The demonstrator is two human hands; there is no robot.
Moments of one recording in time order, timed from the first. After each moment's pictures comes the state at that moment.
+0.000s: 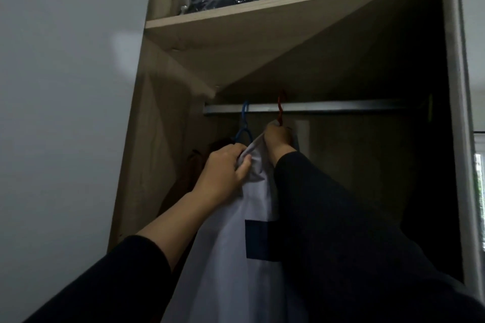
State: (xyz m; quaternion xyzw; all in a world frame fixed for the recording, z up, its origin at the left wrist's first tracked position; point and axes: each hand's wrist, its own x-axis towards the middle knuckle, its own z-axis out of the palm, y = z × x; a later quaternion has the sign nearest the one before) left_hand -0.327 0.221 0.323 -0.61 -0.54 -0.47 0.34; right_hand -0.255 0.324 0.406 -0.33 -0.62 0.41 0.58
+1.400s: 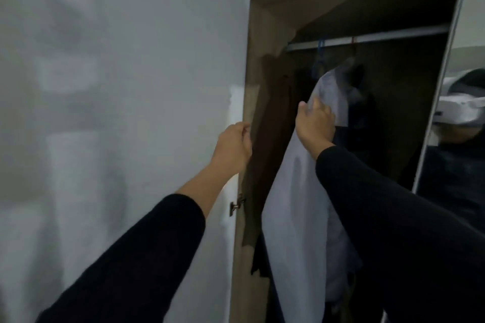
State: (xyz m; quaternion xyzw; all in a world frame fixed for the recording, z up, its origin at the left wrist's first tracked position) left_hand -0.249 -0.037 0.204 -0.40 -0.75 -0.47 0.24; right_hand -0.160 0.105 0.254 -0.28 -0.78 0.23 0.51
